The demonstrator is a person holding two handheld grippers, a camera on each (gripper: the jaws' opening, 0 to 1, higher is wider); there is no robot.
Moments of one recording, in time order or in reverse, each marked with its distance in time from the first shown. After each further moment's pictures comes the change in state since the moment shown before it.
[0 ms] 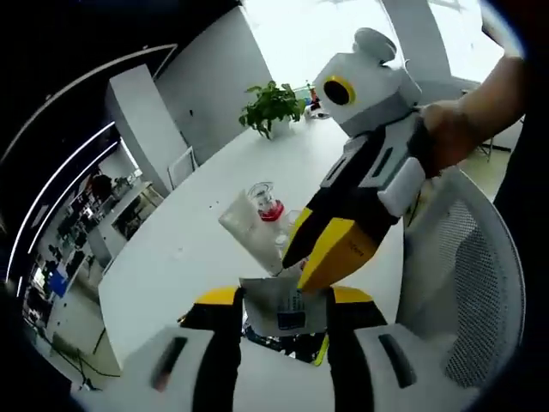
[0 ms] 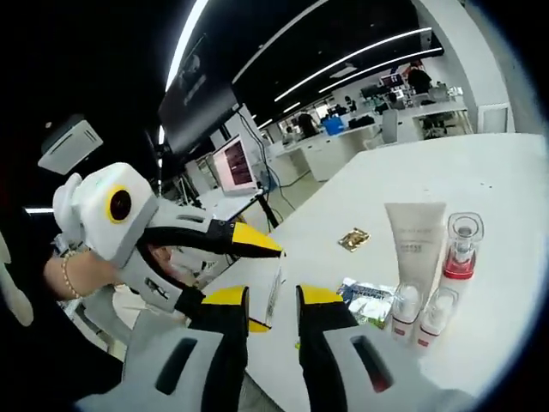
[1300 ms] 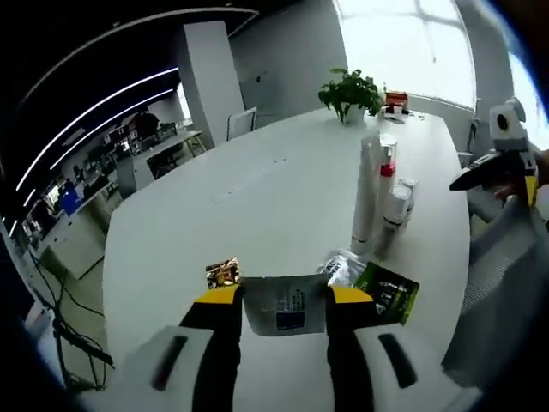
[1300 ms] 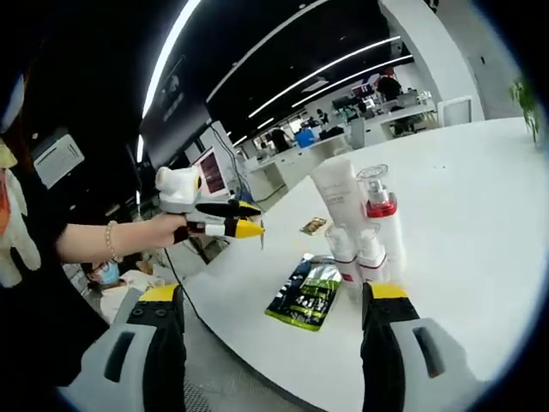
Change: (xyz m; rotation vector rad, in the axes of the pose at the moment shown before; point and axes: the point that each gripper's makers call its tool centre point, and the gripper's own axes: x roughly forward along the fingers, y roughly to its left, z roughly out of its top) left arm 0.018 0.091 -0.084 -0.283 0.054 0.149; right arm -0.074 -0.035 -0.052 0.053 -0.090 -0.111
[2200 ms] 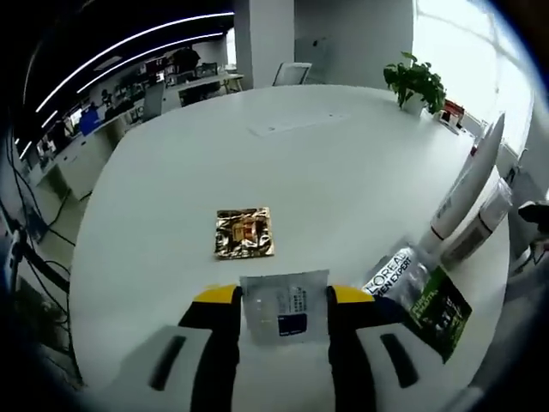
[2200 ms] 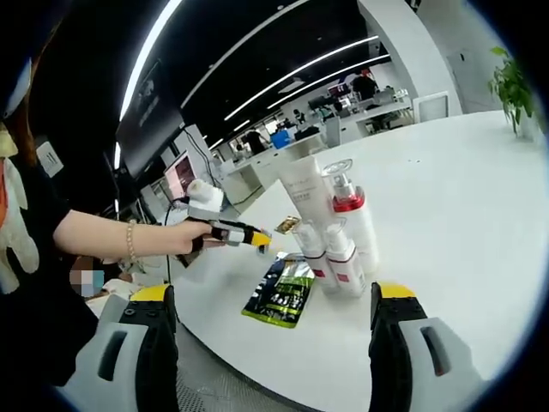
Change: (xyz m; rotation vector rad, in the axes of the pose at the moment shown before) left arm 0.092 0.062 -0.074 -0.343 0.192 0.106; right arm -0.012 -0.029 -0.005 0.040 -0.008 -0.134
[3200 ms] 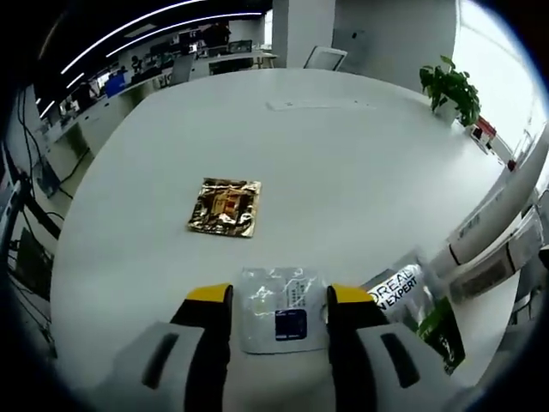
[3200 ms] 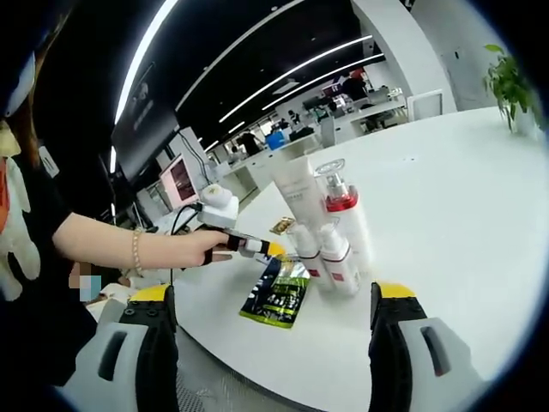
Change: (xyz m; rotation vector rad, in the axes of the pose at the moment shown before) left arm 0.027 -0.026 -0.024 -0.187 0.107 0.113; right arm -0.001 -0.004 0.002 0.022 -0.006 -0.024
